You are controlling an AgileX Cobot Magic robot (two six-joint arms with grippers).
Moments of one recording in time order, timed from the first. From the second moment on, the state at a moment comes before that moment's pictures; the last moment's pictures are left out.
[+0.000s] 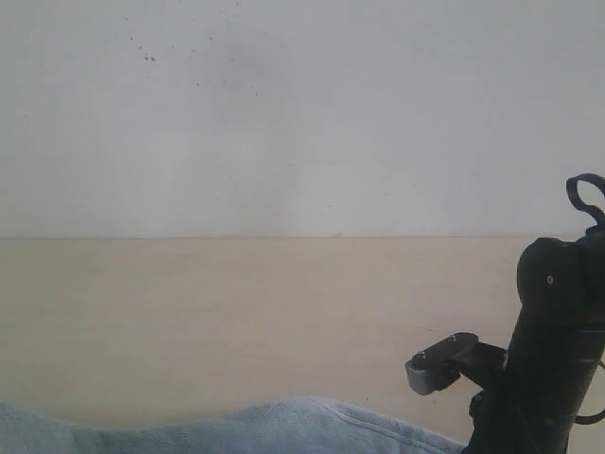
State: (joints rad) left arm 0.00 0.78 -0.63 -0.02 0.56 0.04; right arm 0.37 1.79 -0.92 0.23 0.85 -0.49
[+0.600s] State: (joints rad) left arm 0.00 0.78 -0.63 -0.02 0.56 0.04; right arm 0.37 1.79 -0.92 0.23 0.85 -0.55
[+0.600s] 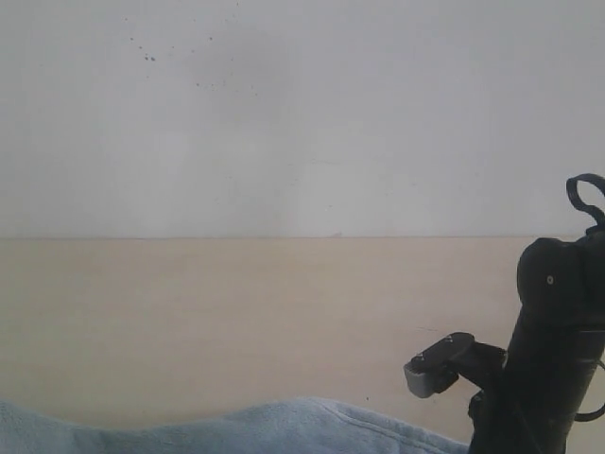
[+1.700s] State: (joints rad) left arm 0.00 0.56 -0.72 0.06 0.79 0.03; right arm 0.37 0.92 -0.92 -0.25 0.89 -0.15
